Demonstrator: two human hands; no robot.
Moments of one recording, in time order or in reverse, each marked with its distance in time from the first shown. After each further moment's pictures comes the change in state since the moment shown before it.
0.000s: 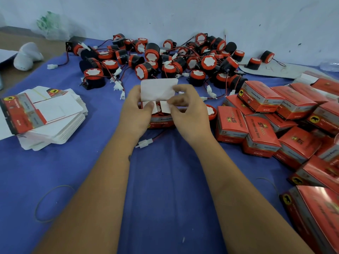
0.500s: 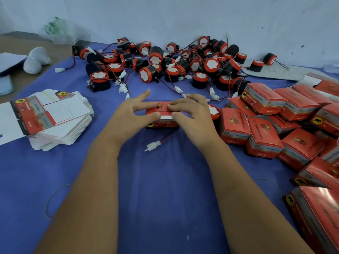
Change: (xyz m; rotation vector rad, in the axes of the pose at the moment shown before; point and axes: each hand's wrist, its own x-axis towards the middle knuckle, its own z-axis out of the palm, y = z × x) left_hand 0.003 0.002 -0.037 0.190 -0.265 0.028; right_hand -0.004 0.006 -0.011 -0.161 -0.147 -0.065
